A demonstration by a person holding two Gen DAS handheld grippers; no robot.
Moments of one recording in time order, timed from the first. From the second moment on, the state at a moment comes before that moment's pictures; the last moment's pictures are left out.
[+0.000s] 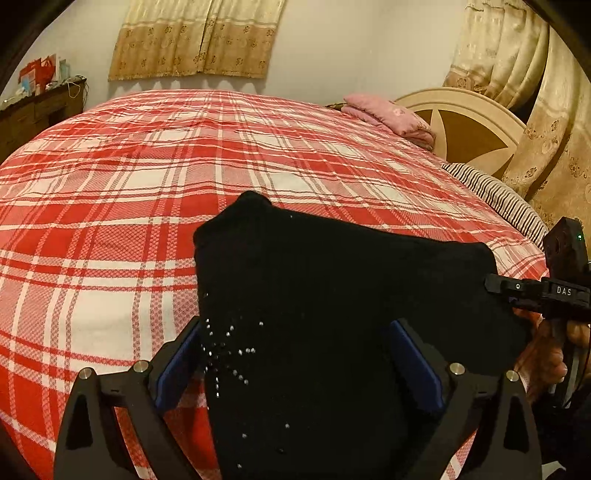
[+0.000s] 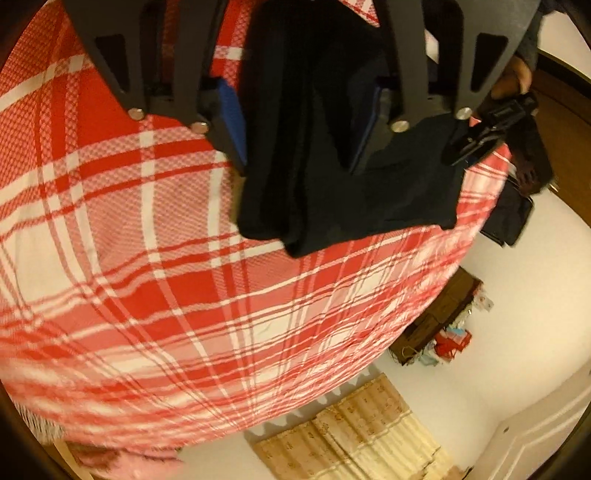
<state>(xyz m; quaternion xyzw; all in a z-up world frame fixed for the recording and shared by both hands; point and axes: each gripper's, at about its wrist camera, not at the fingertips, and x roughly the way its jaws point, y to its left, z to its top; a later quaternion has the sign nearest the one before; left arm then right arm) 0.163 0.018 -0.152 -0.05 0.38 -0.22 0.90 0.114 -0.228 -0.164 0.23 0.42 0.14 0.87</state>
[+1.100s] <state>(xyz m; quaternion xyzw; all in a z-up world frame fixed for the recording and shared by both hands) 0.149 0.021 -0.139 -0.06 0.35 -0.21 0.91 0.099 -0.207 -0.150 0.19 0.38 0.17 0.89</state>
